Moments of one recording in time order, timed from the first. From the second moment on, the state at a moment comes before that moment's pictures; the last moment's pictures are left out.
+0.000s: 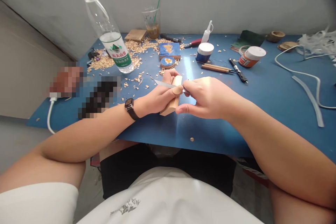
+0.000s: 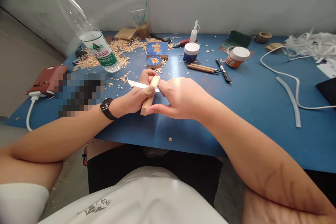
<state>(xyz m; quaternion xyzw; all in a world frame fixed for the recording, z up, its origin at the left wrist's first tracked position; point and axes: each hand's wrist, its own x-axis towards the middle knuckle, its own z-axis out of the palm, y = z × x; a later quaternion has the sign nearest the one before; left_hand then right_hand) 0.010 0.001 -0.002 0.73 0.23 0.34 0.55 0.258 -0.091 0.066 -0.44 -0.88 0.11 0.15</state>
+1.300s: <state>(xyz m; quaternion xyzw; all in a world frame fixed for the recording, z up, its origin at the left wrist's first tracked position) 0.016 0.011 -0.011 0.71 0.19 0.35 0.58 0.243 -0.092 0.060 -0.46 -0.87 0.09 0.11</state>
